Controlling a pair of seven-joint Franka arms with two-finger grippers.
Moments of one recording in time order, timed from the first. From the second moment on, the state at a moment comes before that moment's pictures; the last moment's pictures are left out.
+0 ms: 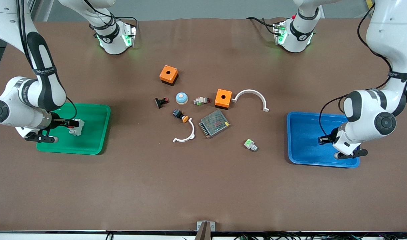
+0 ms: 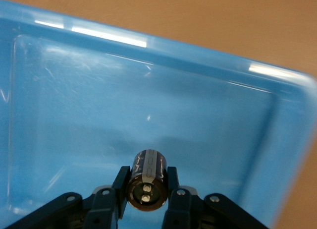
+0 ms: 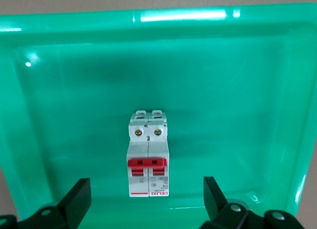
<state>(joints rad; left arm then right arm) 0.19 0.47 -0.18 -1.87 0.07 2.24 -0.15 -0.03 0.38 -0.20 -2.04 0.02 2.22 -0.13</state>
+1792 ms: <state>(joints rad) 0.06 0.54 -0.55 -2.00 0.18 2.36 -0.93 -0.04 0.42 -0.20 -2.06 0.05 2.26 -0.17</state>
